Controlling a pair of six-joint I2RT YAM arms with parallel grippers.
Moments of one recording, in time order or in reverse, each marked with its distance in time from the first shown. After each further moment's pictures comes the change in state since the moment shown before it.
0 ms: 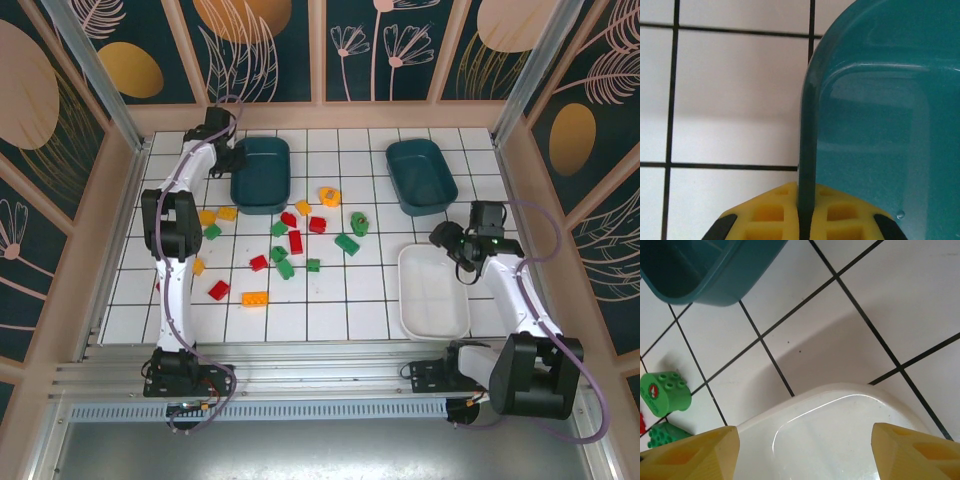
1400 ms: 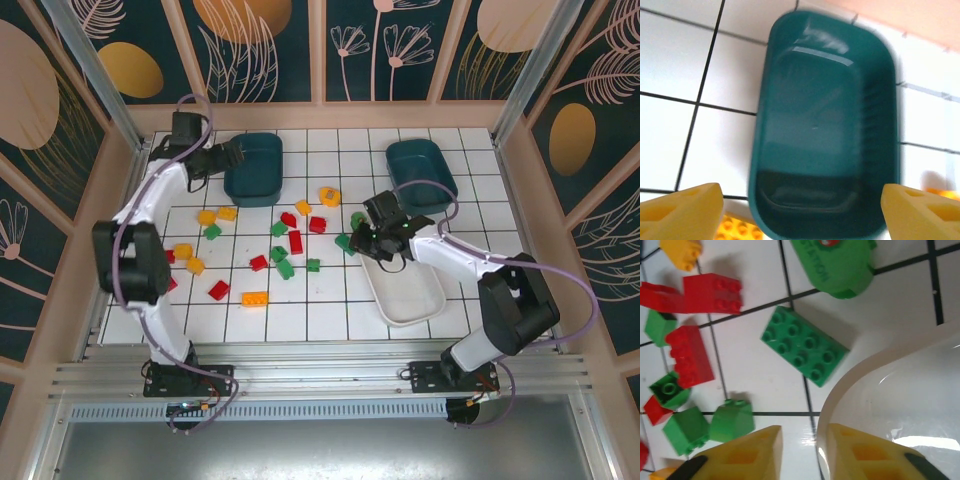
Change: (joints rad) left arm 0.037 -0.626 -0.674 0.328 0.162 -0.232; right arm 0.612 0.392 0.224 0.152 -0.008 0.230
